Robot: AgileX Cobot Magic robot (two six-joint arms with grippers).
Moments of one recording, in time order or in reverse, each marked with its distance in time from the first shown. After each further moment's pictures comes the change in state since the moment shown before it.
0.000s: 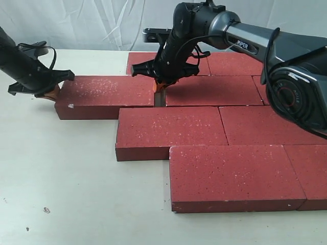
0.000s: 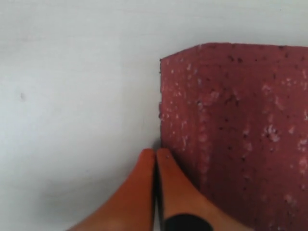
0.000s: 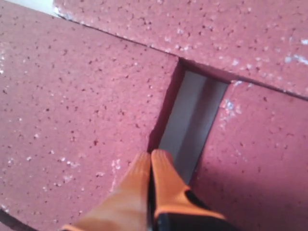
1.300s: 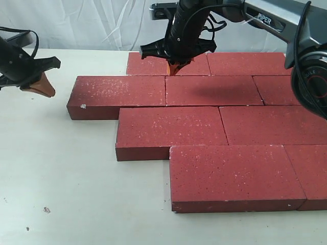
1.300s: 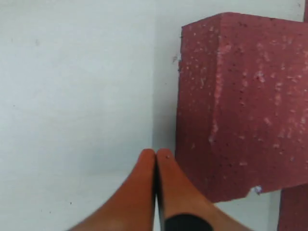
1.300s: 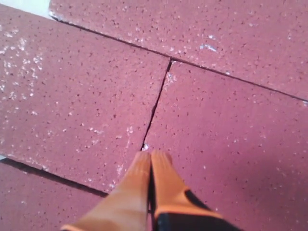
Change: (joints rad) left arm 0.060 -0.102 0.000 -0.017 0.195 -0.023; right arm -0.002 -0.142 0.000 -0.172 0.155 0.083
